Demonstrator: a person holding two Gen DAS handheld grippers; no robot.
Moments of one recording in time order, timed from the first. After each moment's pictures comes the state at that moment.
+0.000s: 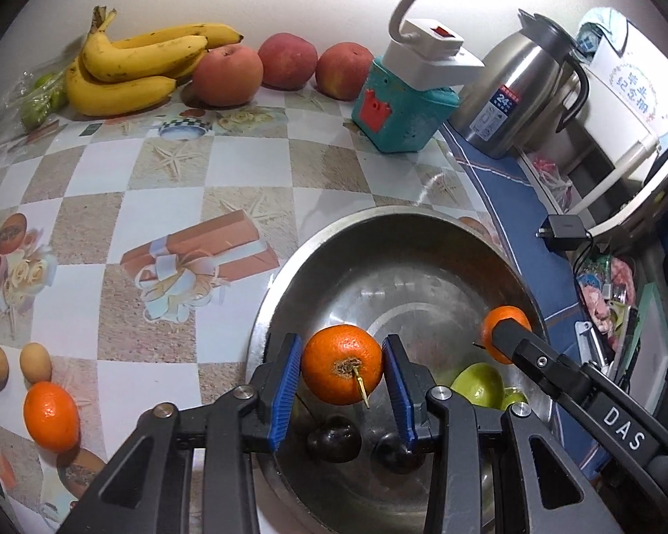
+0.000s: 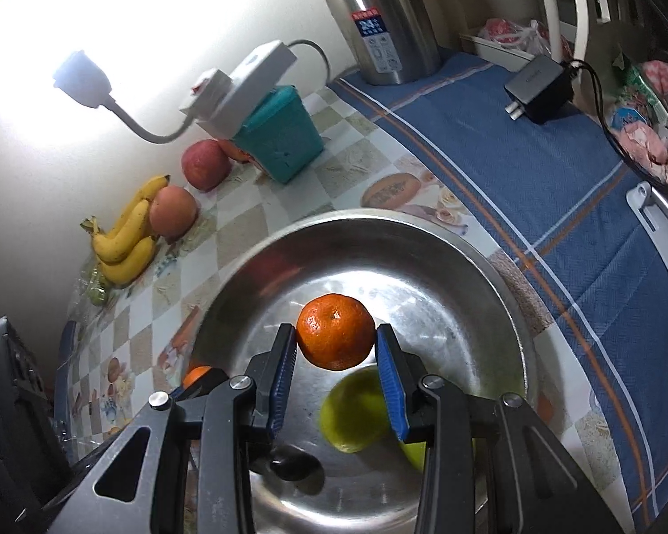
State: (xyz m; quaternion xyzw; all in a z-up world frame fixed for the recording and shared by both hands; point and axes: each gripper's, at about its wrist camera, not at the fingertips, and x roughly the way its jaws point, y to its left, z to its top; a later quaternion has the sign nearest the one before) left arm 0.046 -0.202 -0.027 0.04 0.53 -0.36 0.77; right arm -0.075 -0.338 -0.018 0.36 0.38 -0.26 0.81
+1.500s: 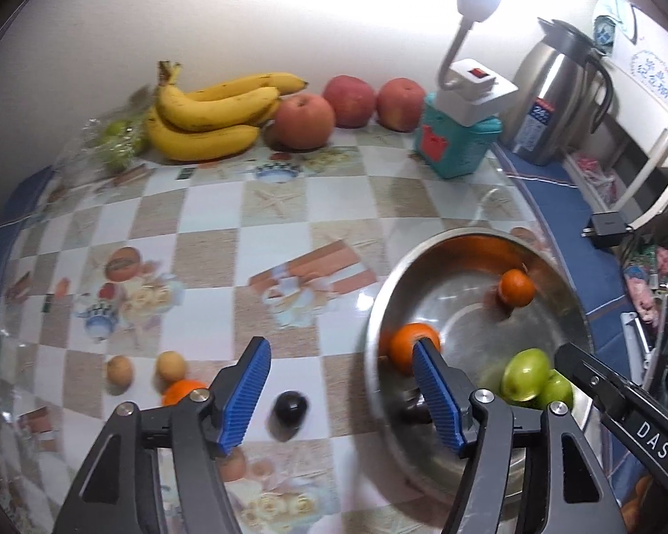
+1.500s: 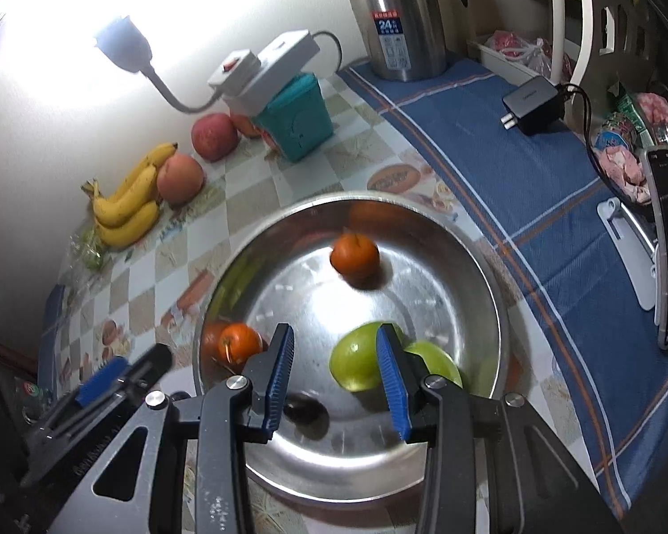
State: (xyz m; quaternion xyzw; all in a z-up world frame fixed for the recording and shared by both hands) left arm 0.047 -0.160 0.022 0.11 0.50 -0.27 0.82; right arm -0.079 -0.308 0.014 0.32 0.44 -0.27 0.80
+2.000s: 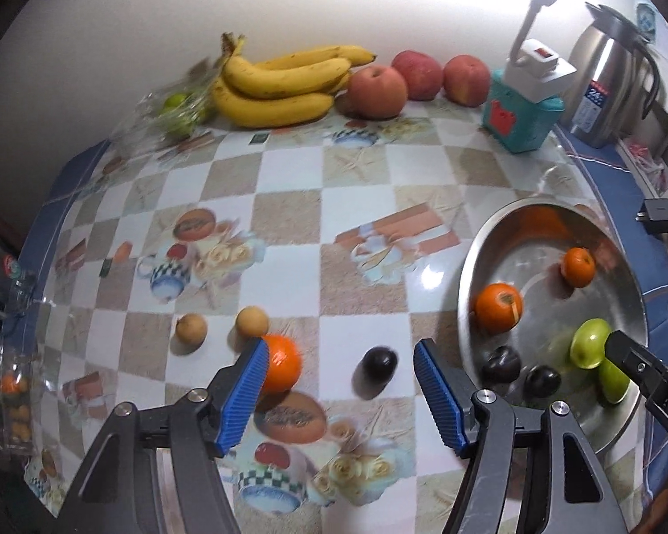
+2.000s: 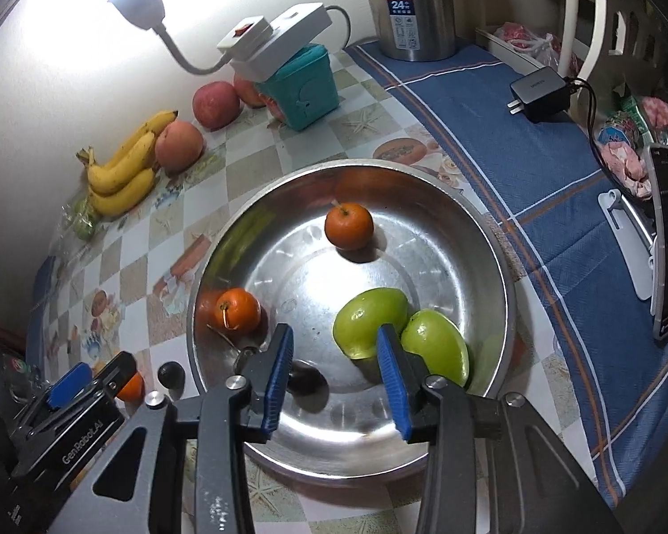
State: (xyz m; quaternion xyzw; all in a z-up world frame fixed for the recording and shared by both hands) left arm 0.050 -0.124 0.014 0.15 0.52 -0.19 0.82; right arm -0.073 -0.290 0.010 0.29 0.47 -0.26 0.79
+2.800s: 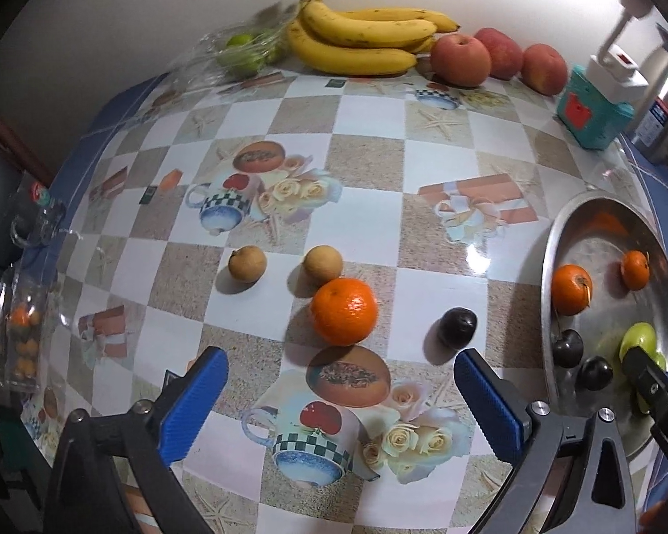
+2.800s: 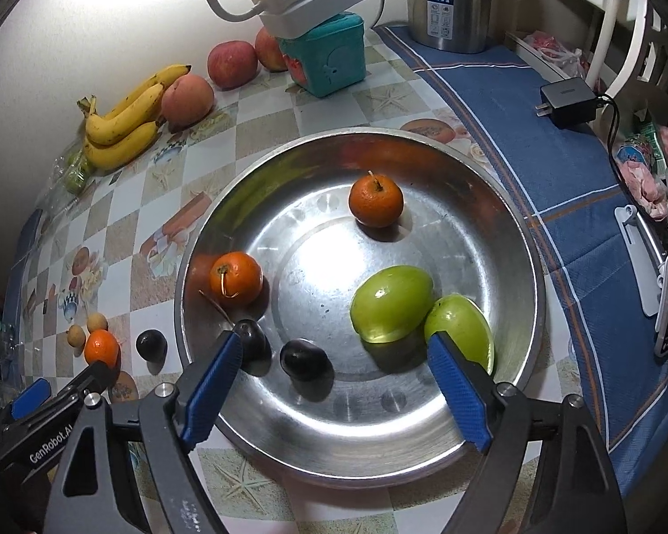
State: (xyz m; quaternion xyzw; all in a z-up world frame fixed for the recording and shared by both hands) left arm 0.057 -0.086 -0.007 0.12 0.57 -0.10 0.81; right arm -0.057 -0.272 -0.008 0.25 0.51 -0.25 0.78
